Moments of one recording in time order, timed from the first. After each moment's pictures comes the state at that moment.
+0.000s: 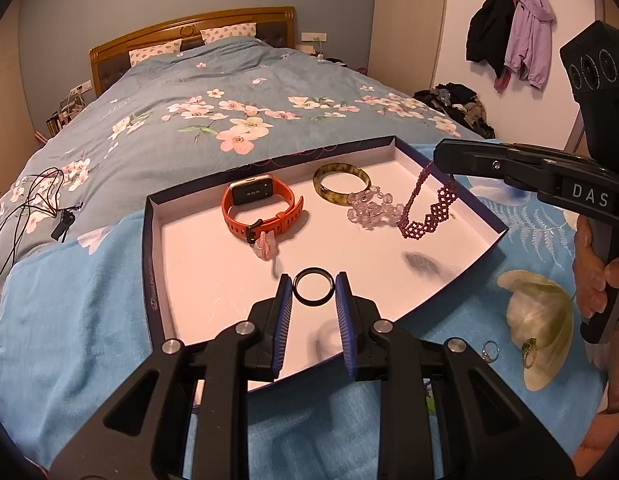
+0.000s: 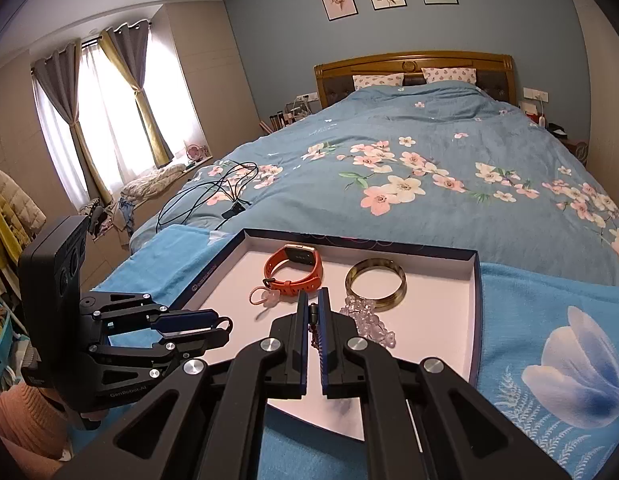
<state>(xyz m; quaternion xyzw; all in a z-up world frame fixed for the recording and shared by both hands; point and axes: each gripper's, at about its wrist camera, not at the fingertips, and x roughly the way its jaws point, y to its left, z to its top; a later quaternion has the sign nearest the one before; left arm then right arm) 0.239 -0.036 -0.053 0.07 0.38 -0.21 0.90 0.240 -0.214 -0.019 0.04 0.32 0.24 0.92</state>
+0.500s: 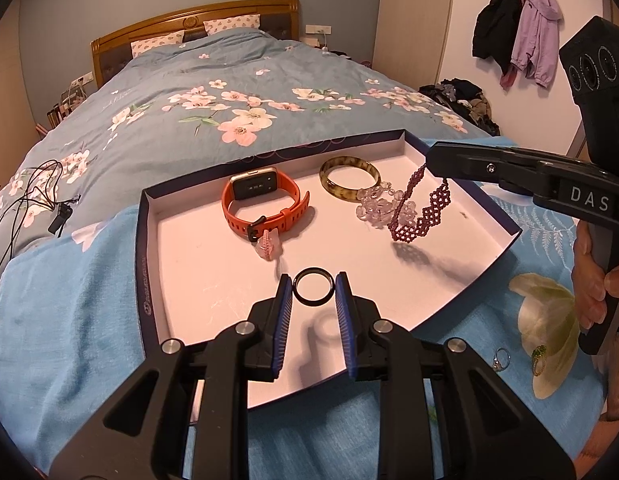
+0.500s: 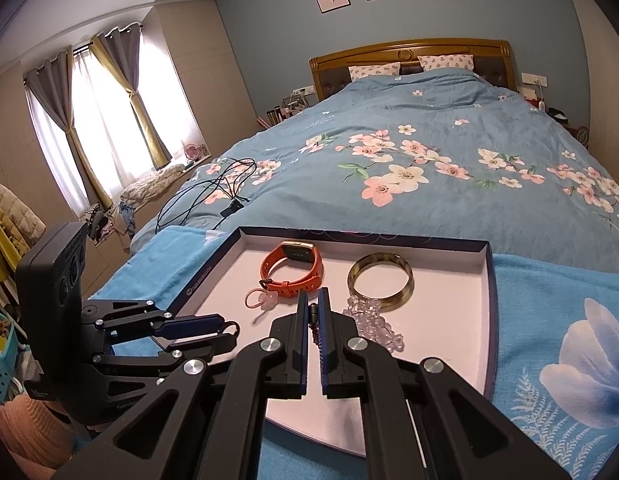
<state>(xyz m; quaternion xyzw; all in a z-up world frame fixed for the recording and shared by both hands) 0.253 -0.038 -0.061 0.07 0.39 -0.20 0.89 0.255 -0.210 -0.028 0.06 0.34 0.24 0.91</state>
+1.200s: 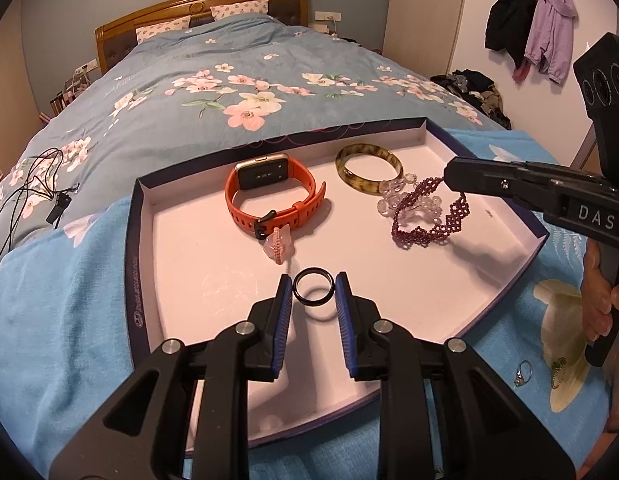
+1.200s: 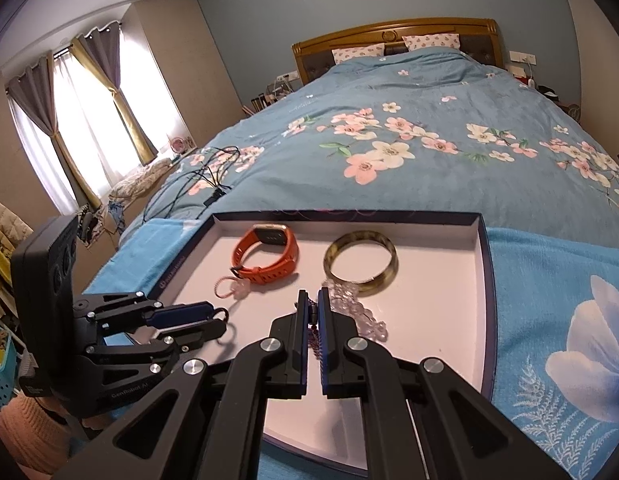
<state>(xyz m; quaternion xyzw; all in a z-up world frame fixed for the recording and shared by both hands) 0.279 -0.044 -0.078 0.07 0.42 -0.19 0.89 0.272 -0.218 -0.054 0.07 0.37 0.22 0.90</state>
